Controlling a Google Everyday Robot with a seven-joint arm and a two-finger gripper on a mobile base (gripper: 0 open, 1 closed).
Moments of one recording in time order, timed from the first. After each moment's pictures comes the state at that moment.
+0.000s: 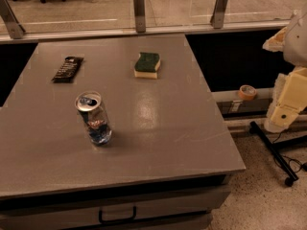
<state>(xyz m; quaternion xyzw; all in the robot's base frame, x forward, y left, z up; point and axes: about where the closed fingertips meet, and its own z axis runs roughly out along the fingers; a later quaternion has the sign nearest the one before) 0.438 -0.217 0.976 -0.60 0.78 -0.03 0.16</state>
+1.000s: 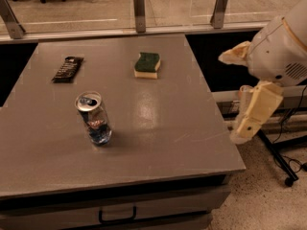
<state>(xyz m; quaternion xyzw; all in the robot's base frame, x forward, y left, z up) 0.431 -0.142 0.955 -0.67 0.71 0.08 0.23</state>
